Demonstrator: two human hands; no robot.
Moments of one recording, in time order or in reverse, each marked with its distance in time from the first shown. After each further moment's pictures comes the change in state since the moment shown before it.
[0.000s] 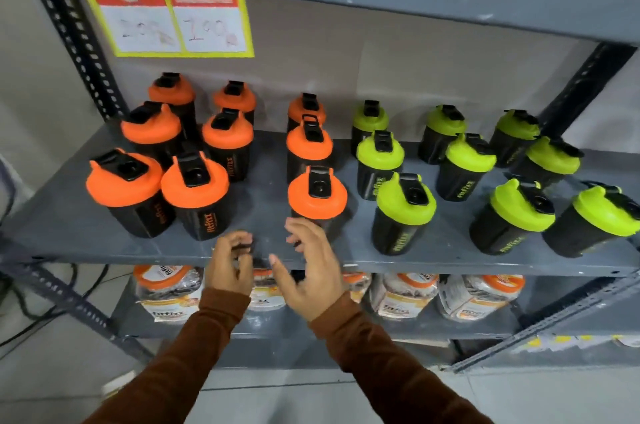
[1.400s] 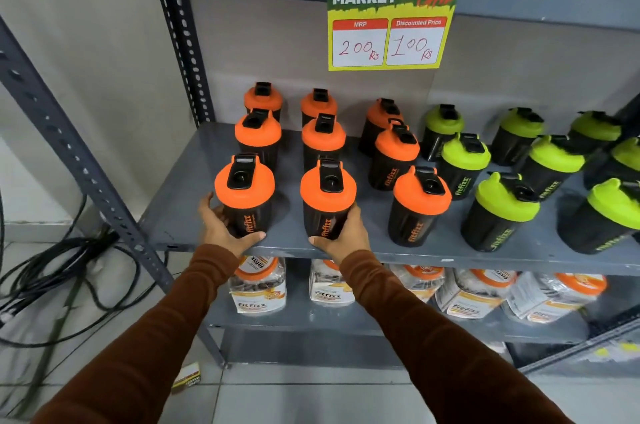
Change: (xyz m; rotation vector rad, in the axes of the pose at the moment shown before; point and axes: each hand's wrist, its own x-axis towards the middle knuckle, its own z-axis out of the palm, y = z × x) left_hand 0.086 -0.045 -0.168 0.059 -0.050 -0.304; right_hand 0.040 -0.016 0.124 0.038 -0.186 0.759
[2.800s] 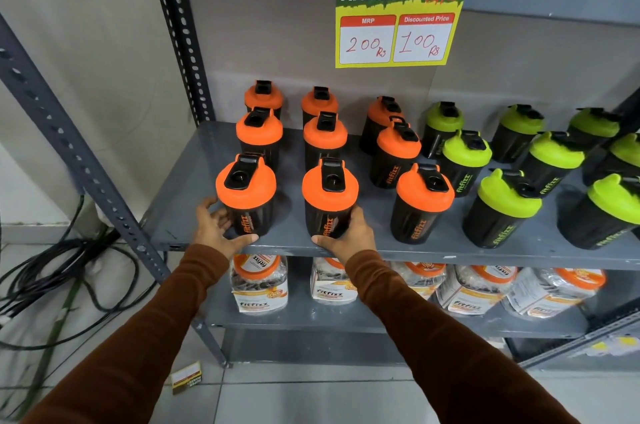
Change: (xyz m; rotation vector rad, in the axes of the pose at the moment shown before) left_hand 0.001 0.002 -0.020 -0.087 -0.087 -0.145; right_hand -0.003 0.000 0.001 -0.034 -0.011 0.059
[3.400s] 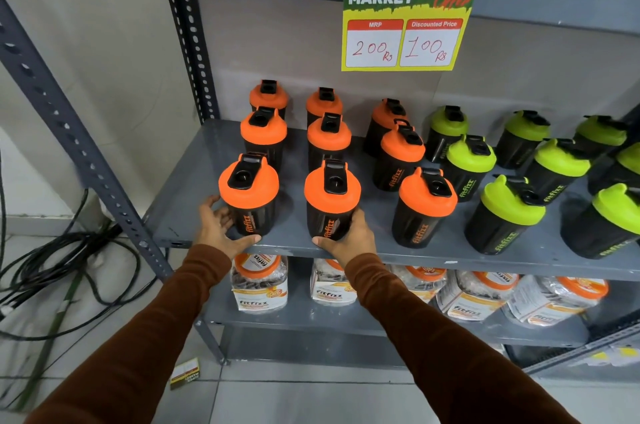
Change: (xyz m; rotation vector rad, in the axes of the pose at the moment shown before) left_hand -0.005 -0.006 0.002 0.038 0.006 0.041; right_hand 0.002 0.004 0.003 -0.025 0.008 -0.034
